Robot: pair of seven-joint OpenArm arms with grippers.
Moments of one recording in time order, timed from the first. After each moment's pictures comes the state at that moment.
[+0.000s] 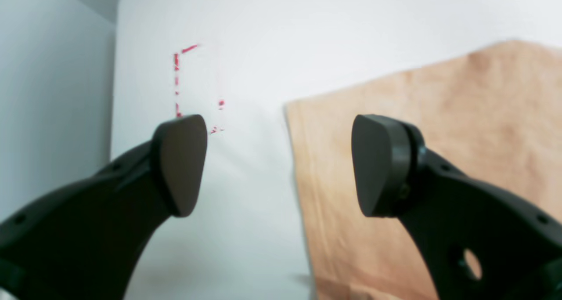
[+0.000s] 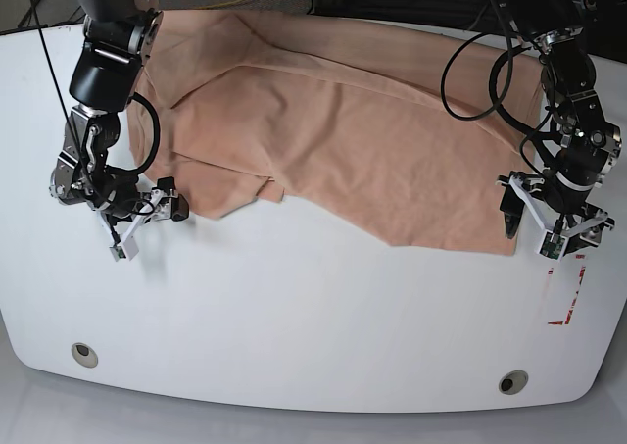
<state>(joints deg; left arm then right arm) -1.9 -13.9 -20.9 106.2 -0.5 -34.8 46.8 18.2 17.5 19.8 60.2 22.5 40.4 -56.5</state>
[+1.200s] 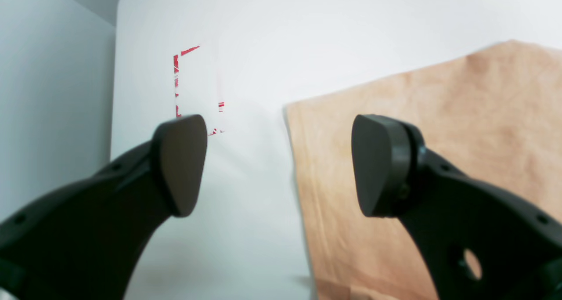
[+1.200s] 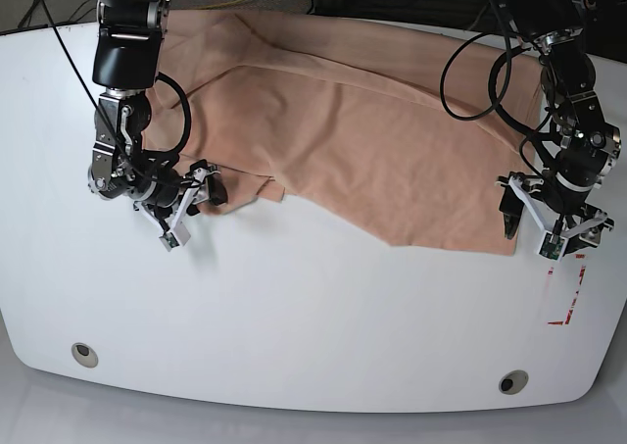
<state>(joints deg) -2.1 -14.0 -21.0 105.5 -0.5 -34.8 46.7 12.4 14.9 9.0 67.3 23.5 40.3 -54.1</state>
